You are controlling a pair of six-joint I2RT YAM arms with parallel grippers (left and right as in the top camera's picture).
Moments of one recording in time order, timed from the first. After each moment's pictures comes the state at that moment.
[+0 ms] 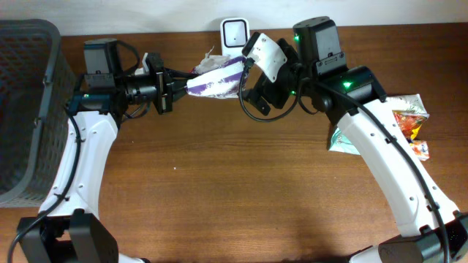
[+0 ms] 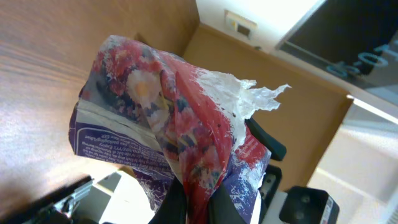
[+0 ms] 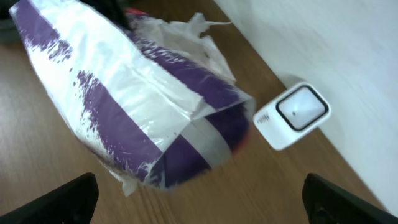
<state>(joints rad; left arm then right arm) 0.01 1.65 1.40 -0.47 1.15 -1.29 0.38 1.64 1.70 -0.78 -0.41 -0.55</state>
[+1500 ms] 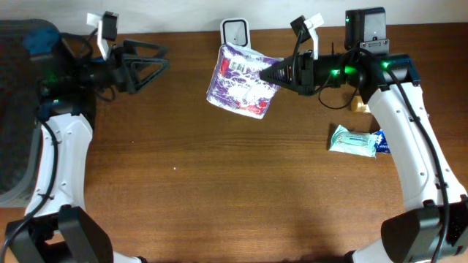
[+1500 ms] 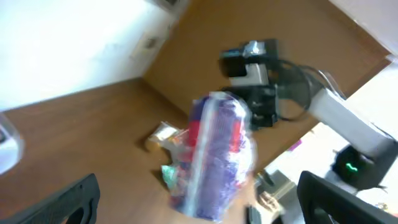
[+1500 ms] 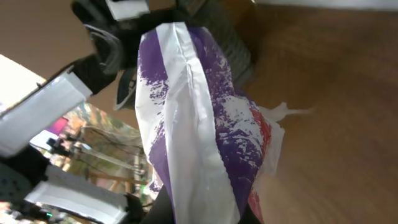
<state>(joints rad) 0.18 1.66 1.38 0.05 1.43 -0.42 0.11 1.71 1.70 -0.80 -1.20 0.03</state>
